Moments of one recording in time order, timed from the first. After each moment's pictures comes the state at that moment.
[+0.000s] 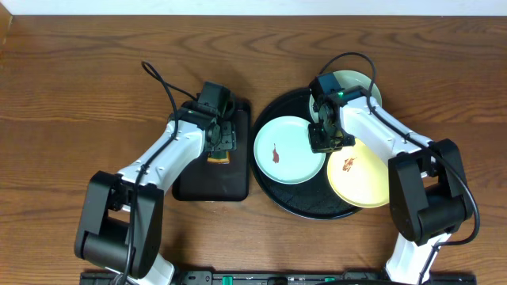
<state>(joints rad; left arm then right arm) -0.32 1.74 1.06 -0.61 -0.06 -0.38 0.37 1.97 1.33 -0.90 0.00 0.28</state>
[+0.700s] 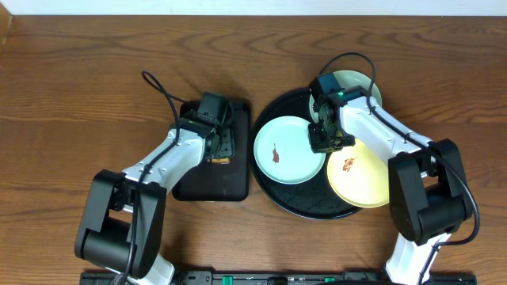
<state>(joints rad) -0.32 1.74 0.97 -0.52 -0.06 -0.41 0.37 1.97 1.33 -0.90 0.00 0.27</state>
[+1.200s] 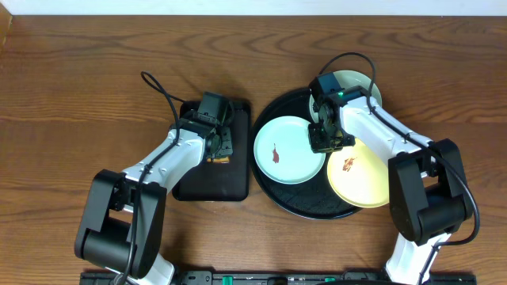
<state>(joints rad) -0.32 1.74 0.97 -0.50 -0.06 -0.43 0.37 1.97 1.33 -0.90 0.00 0.27</state>
